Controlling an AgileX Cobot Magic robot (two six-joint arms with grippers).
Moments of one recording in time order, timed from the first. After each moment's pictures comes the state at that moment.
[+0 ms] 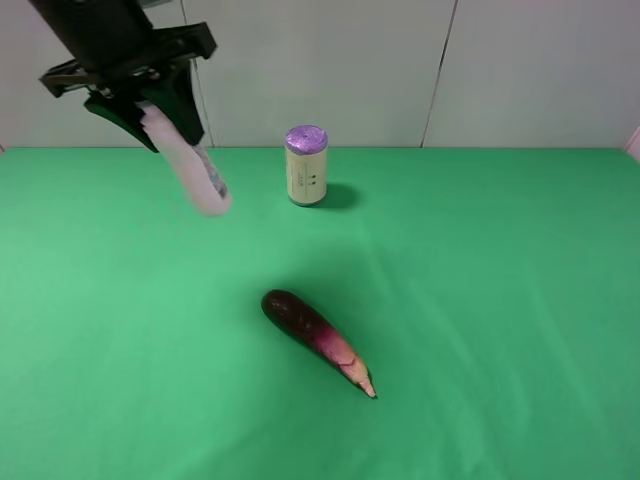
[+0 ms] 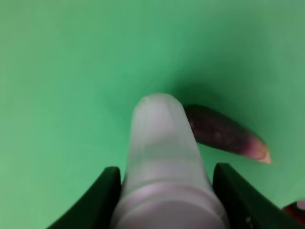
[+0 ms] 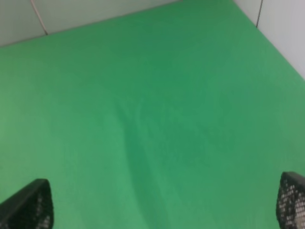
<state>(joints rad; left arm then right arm) -0.34 1.70 -1.51 -0.24 1.16 -0.09 -0.11 -0.01 -0.49 -0.05 1.03 0.13</state>
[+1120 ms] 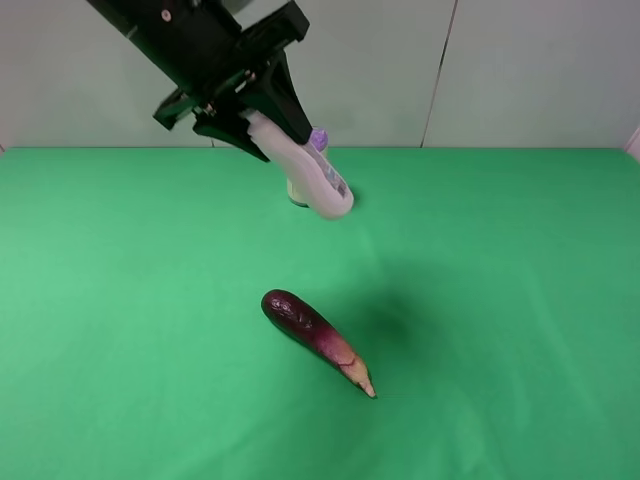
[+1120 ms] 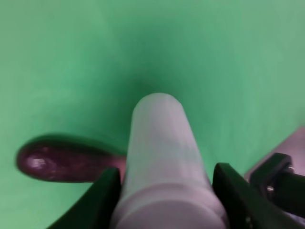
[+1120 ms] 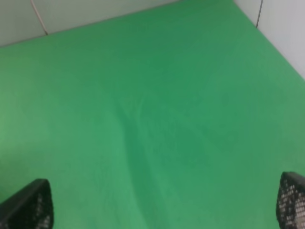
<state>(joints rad) -0.47 1.70 -1.38 -0.64 0.93 0.07 -0.11 -0.01 -0.49 -0.05 1.03 0.13</state>
